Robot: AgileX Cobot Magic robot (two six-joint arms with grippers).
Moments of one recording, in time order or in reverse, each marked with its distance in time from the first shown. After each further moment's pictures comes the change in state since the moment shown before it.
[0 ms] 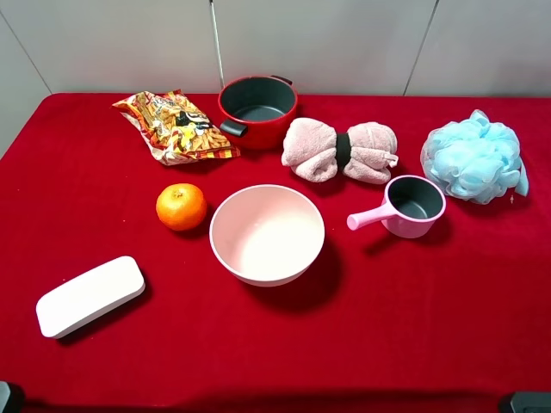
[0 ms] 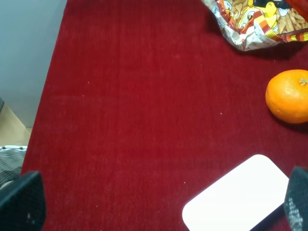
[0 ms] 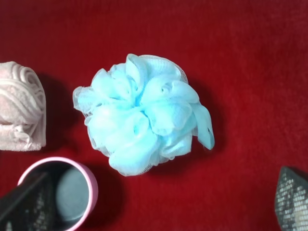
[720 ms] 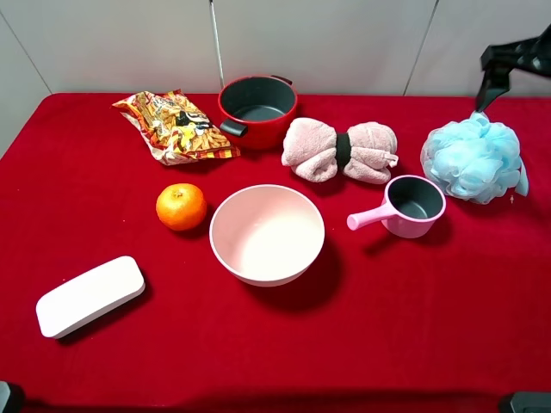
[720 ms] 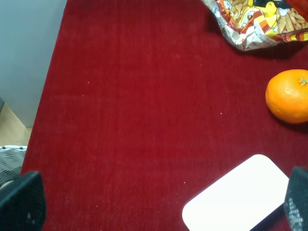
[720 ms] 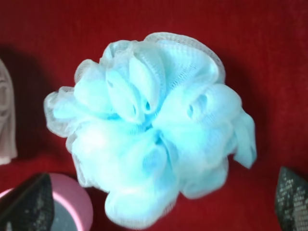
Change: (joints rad) left arm 0.000 0.000 0.000 0.000 0.000 0.000; right arm 0.000 0.419 -0.077 0.035 -0.098 -0.016
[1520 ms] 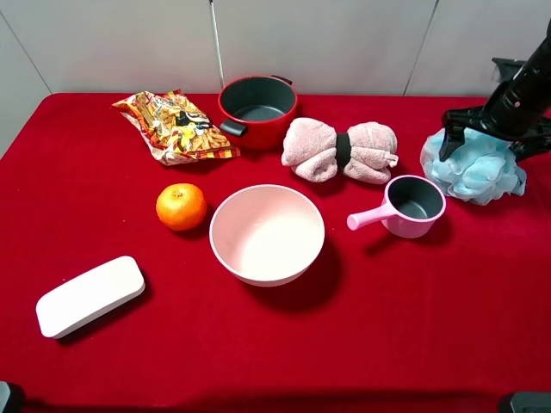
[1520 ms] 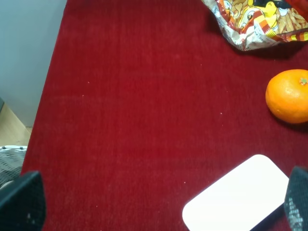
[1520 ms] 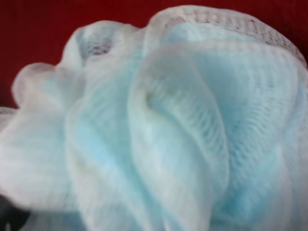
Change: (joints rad) left arm 0.000 0.000 0.000 0.000 0.000 0.000; right arm -0.047 0.304 -0.005 0.089 -0.141 -0.085
